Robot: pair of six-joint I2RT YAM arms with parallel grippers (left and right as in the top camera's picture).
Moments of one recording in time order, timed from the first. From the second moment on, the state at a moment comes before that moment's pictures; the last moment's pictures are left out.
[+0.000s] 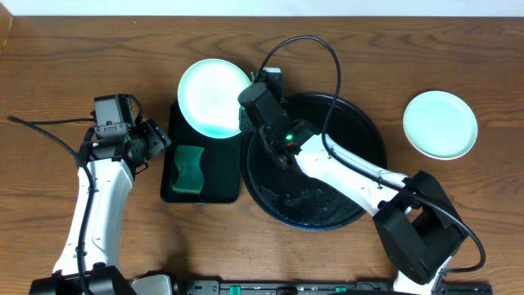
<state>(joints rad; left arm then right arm) 0.17 1.38 0.95 -0.67 -0.06 -0.46 0.77 1.91 1.34 -0.12 0.30 0.62</state>
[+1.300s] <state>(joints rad) 0.17 1.38 0.95 -0.67 -0.06 -0.46 1.05 1.91 1.34 0.21 0.86 -0.18</state>
